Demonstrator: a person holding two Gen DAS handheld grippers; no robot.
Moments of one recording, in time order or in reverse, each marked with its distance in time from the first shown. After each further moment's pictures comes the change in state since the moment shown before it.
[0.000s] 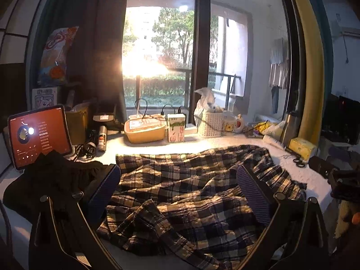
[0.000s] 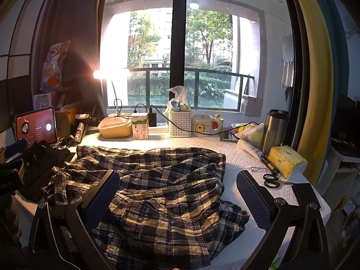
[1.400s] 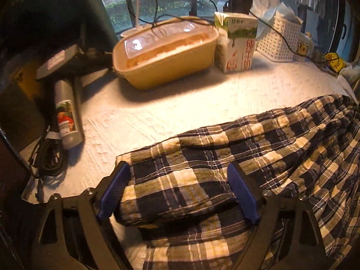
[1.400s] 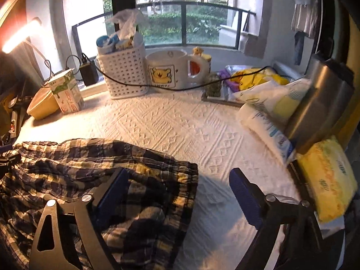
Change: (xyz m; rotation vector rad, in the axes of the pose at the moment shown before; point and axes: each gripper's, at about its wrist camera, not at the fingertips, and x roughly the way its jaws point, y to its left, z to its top) left arm 0.296 0.096 0.005 0.142 0.628 0.057; right arm 0.295 -0.126 0.025 0.075 0.454 -0.008
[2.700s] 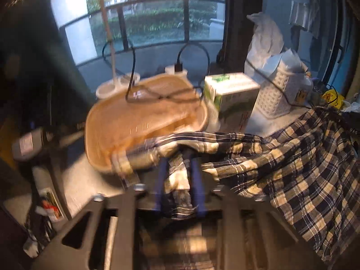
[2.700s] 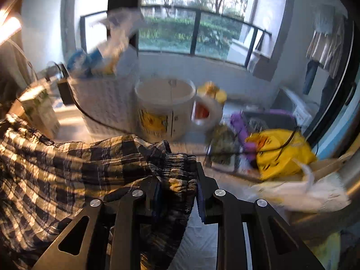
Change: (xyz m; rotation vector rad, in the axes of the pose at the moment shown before) left arm 0.013 -0.013 0.097 -0.023 -0.144 -0.079; right arm 0.081 0.001 0.098 -0.142 -0.031 -0.051
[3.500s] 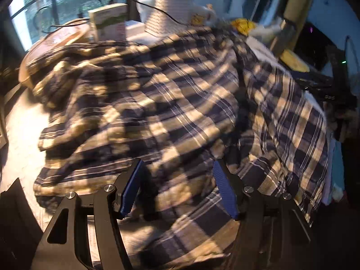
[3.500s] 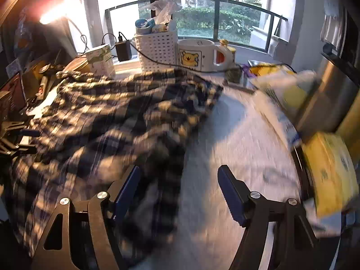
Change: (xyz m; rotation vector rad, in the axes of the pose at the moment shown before) left arm -0.057 -0.096 -0.126 0.234 0.220 -0.364; right arm -0.127 0.004 -0.147 -0.013 0.046 0.194
